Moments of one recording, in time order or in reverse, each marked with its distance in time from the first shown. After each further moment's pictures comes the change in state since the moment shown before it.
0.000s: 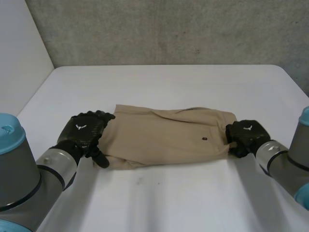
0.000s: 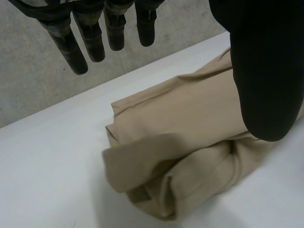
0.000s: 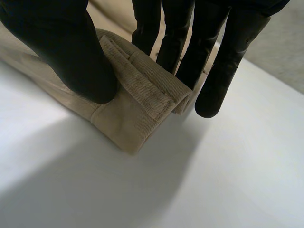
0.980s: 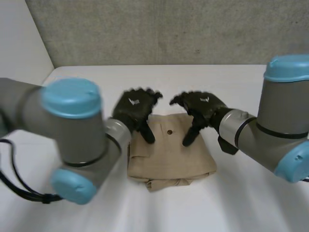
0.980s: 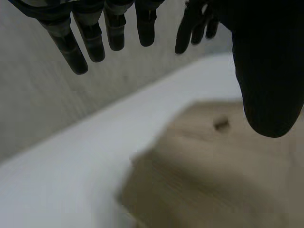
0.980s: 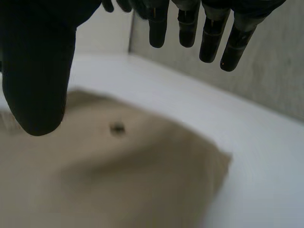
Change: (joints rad) left arm -0.260 -0.375 0.572 -0.130 -0.070 -0.012; right arm 0.290 0.001 -0.427 0.364 -0.048 0.284; left_hand 0.000 0.000 0.000 0.000 0.000; right_hand -0.709 -0.950 -0.947 -0.954 -0.856
